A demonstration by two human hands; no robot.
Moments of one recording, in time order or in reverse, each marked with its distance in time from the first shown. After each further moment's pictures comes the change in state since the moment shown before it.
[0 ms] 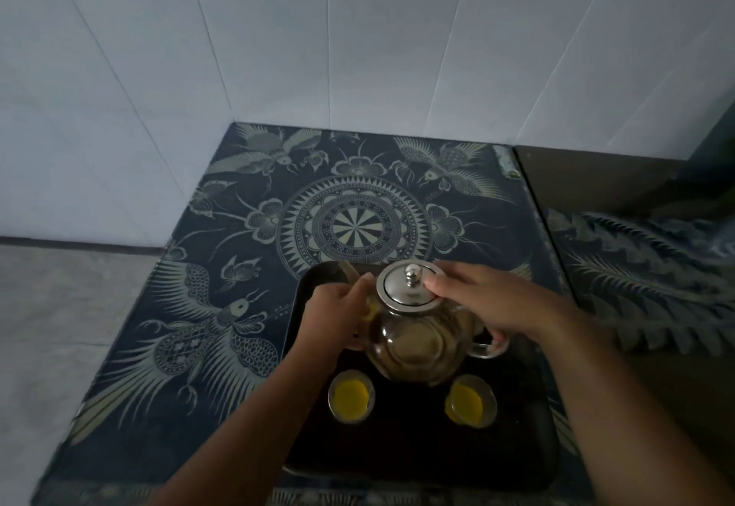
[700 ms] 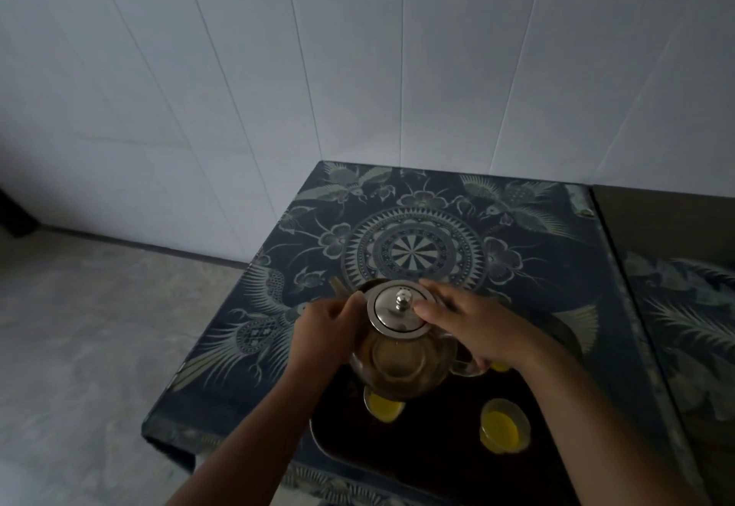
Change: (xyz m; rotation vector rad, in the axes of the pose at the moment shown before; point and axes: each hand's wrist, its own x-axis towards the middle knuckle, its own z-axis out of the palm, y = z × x) left_hand -0.072 -0.018 -0.036 0.150 0.397 0.222; right_hand -0.004 0.003 0.036 0.100 -0.089 -0.305
